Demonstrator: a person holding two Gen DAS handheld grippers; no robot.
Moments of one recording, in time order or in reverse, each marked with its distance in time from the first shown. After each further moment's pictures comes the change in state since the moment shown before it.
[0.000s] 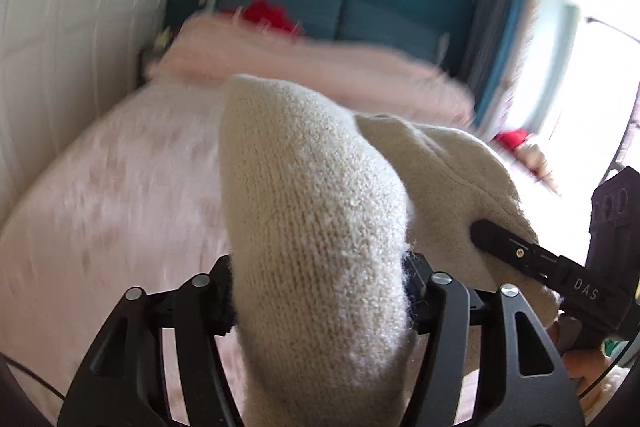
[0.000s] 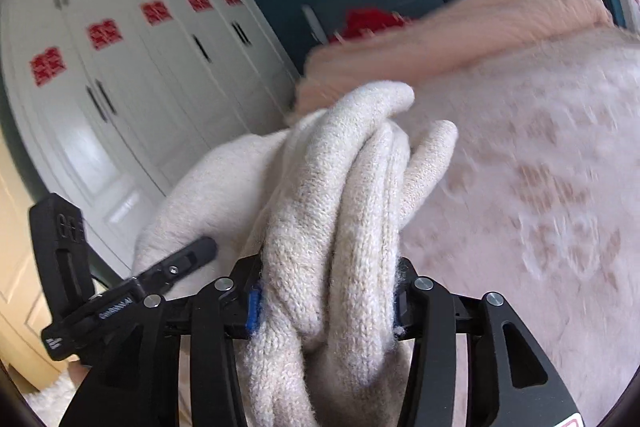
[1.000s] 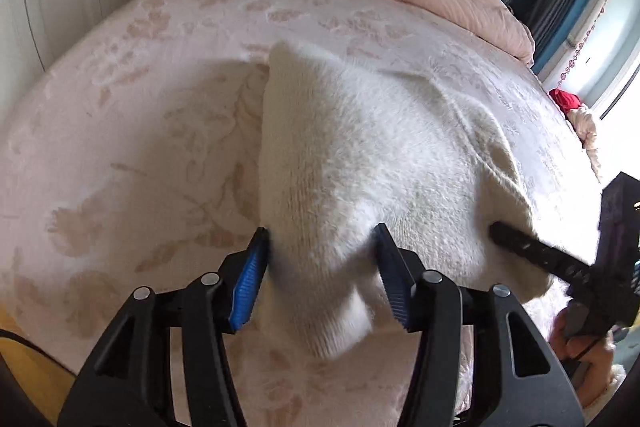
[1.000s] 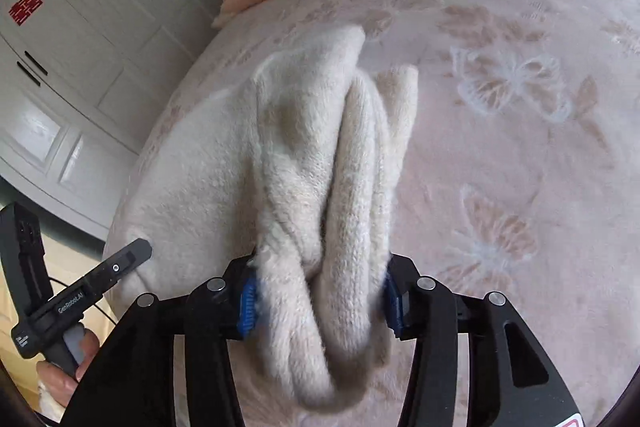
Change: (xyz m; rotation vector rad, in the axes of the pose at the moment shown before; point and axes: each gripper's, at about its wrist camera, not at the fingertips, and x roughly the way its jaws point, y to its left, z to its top) left arm -0.006 0.009 -0.057 -0.124 0.257 0.137; right arm -0.020 -0.009 -0.035 0.081 0.246 -0.145
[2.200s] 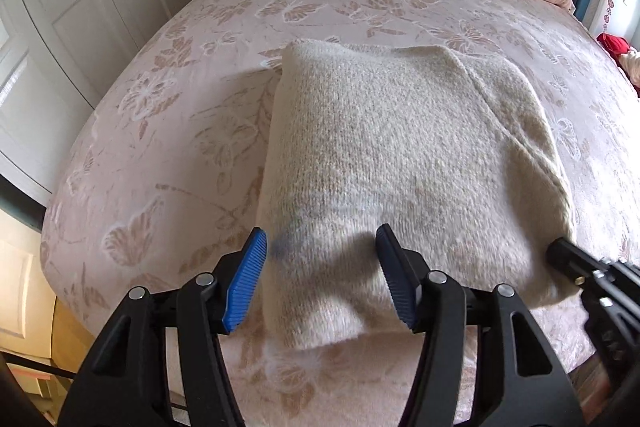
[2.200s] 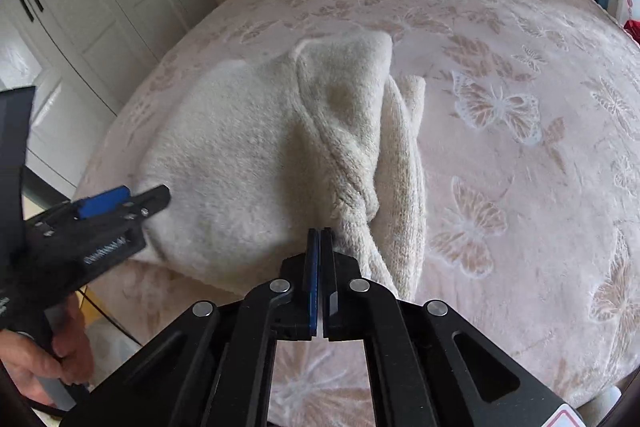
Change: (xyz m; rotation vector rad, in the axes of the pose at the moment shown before) left arm 0.012 -0.045 0.004 0.132 0.084 0.273; right arm -0.042 0.060 -0.010 -0.156 0.046 -0.134
